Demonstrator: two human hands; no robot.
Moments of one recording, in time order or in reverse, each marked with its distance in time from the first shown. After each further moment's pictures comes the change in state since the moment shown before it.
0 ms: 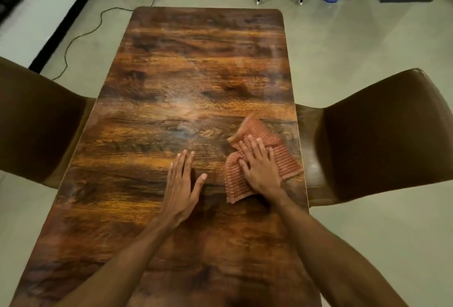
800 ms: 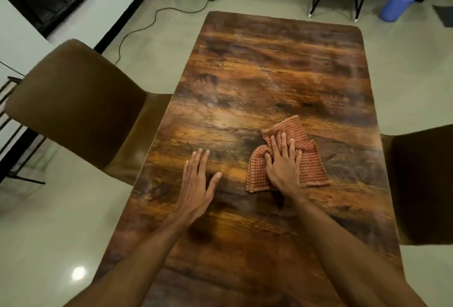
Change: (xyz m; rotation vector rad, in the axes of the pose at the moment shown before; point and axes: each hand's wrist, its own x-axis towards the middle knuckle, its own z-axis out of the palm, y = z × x) left_hand 0.011 -0.147 -0.094 -0.036 0.081 -0.079; right_hand 0.092 -0.155 0.026 0.039 0.008 0.138
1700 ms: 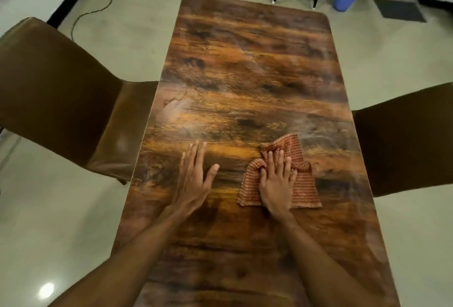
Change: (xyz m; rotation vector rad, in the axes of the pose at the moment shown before) left_hand -0.030 -0.034 -0.014 -0.145 -0.057 0.125; right_hand -0.137 -0.043 0.033 -0.023 0.060 0.269
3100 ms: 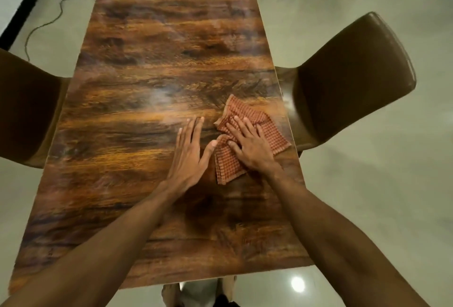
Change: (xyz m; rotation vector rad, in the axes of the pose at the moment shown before) left_hand -0.053 0.175 0.153 0.158 -0.056 0.175; right_hand -0.003 0.201 -0.039 -0.040 -0.066 -0.391
